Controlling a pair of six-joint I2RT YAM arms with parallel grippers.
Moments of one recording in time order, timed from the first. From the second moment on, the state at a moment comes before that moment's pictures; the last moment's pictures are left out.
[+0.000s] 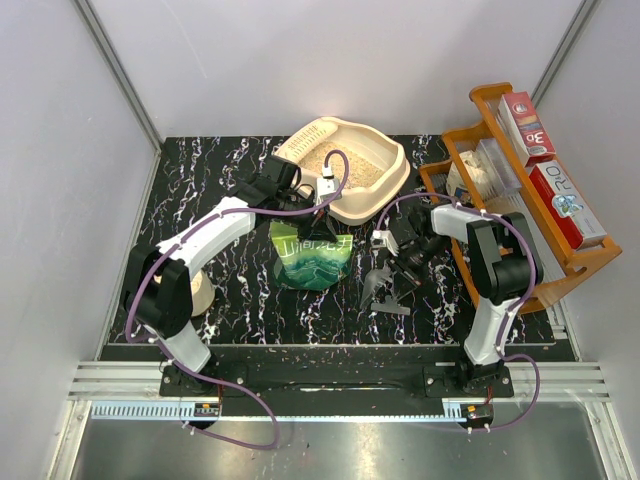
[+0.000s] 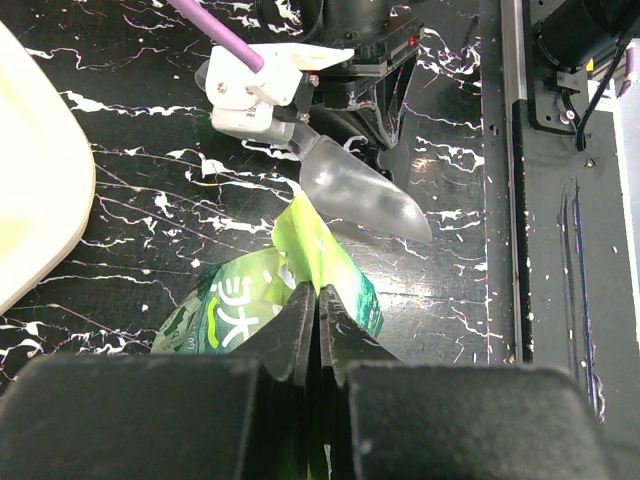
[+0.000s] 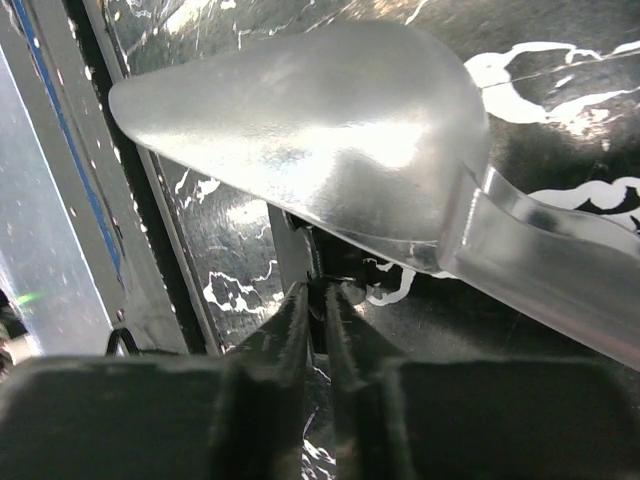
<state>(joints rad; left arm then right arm) -0.52 1.67 1.34 -0.53 0.93 0.49 0.24 1.90 1.11 -1.03 -0.75 -0.93</state>
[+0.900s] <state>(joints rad) -0.52 1.69 1.38 -0.56 0.93 0.50 0.29 1.64 1.51 -1.22 -0.84 -0.96</state>
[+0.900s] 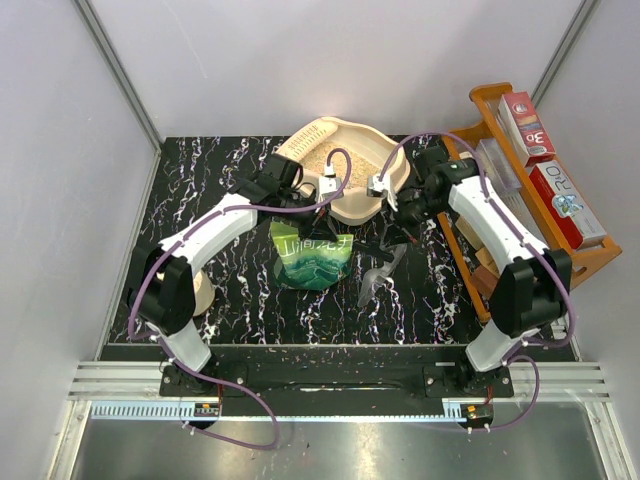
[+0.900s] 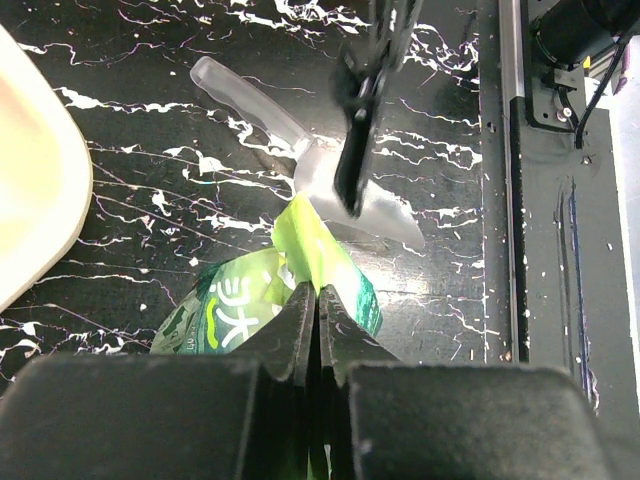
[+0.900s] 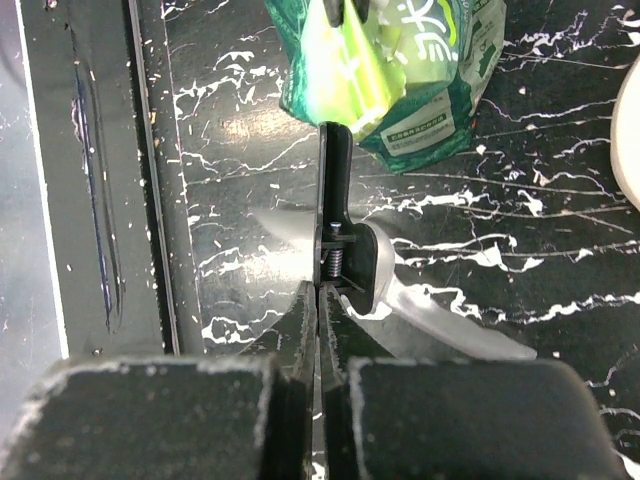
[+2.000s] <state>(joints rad) -0.52 1.78 1.43 -0.58 0.98 0.41 0.34 1.70 1.43 -0.91 -0.93 -0.66</state>
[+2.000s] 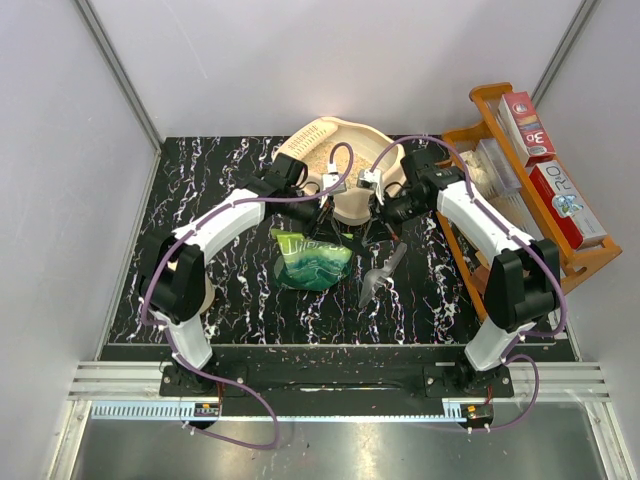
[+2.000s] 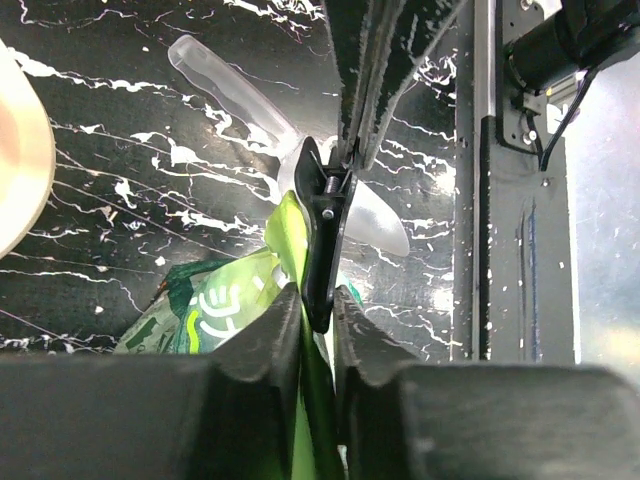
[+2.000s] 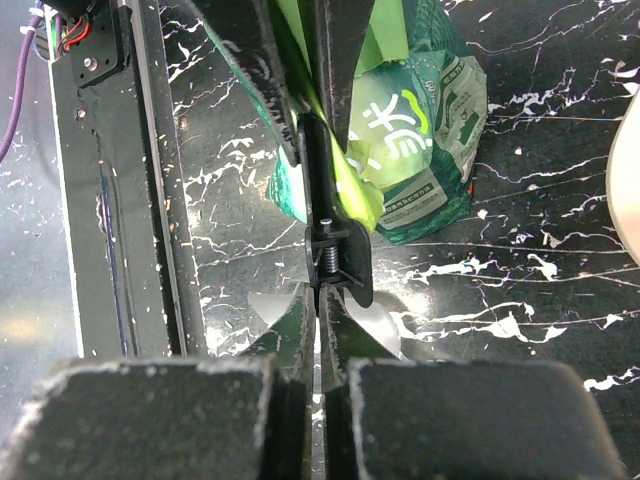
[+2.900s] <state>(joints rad) -0.52 1.79 1.43 -0.58 0.97 0.44 0.32 1.68 1.42 -0.85 -0.88 -0.56</state>
